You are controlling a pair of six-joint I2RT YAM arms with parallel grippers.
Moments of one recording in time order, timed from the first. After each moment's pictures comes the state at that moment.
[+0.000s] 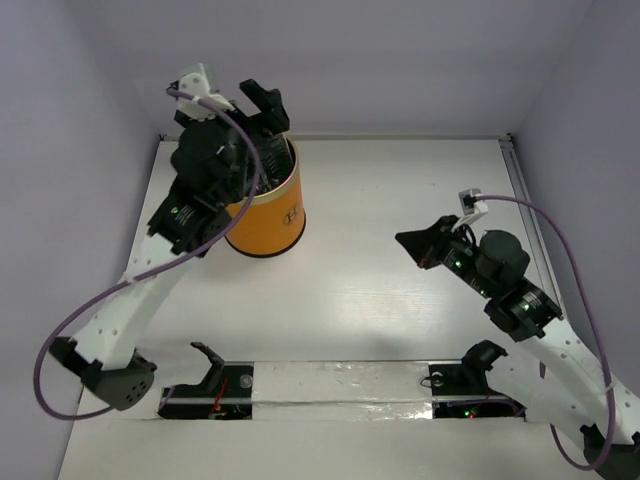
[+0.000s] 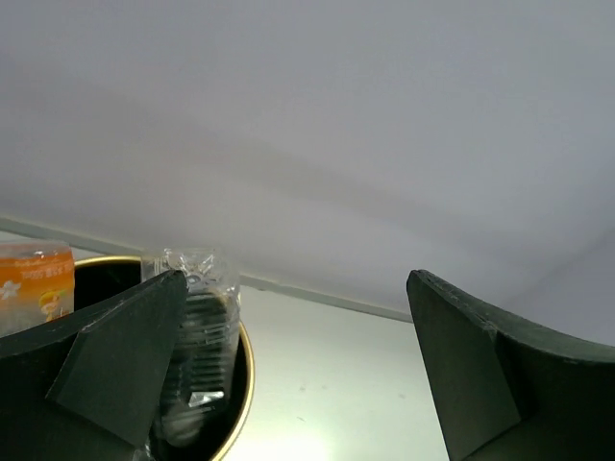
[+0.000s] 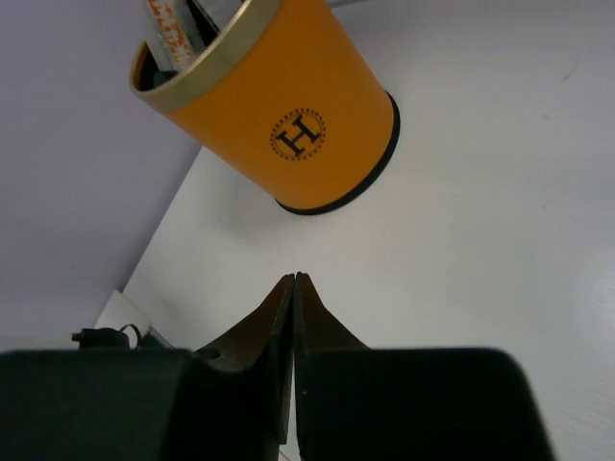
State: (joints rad) left arm -0.63 1.27 1.57 -0.14 -0.61 -0.36; right arm 0.61 0.65 0.72 -0.19 -0.07 0.60
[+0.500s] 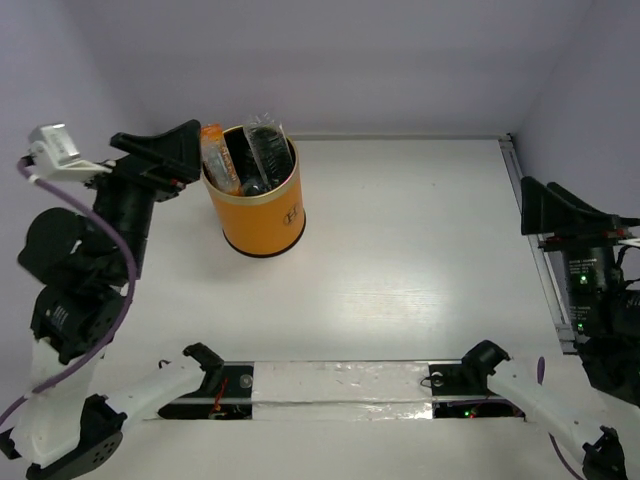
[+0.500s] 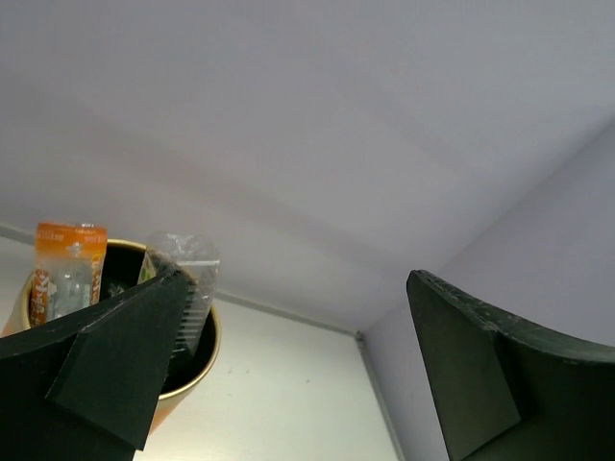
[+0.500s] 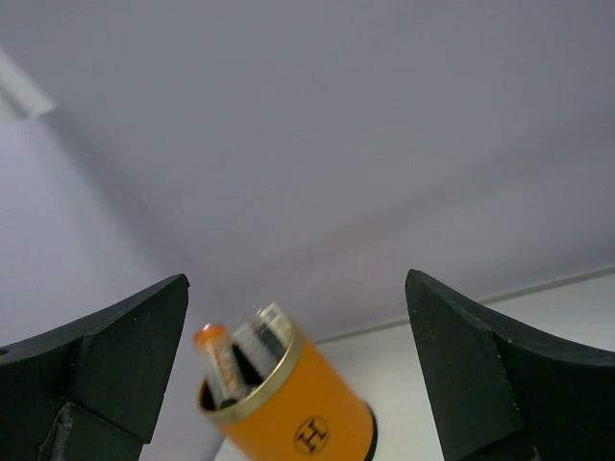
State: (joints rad) left arm -0.63 0.87 1.58 -0.44 -0.51 -0.53; right arm 0.61 0.49 1.19 -0.20 0.41 0.45
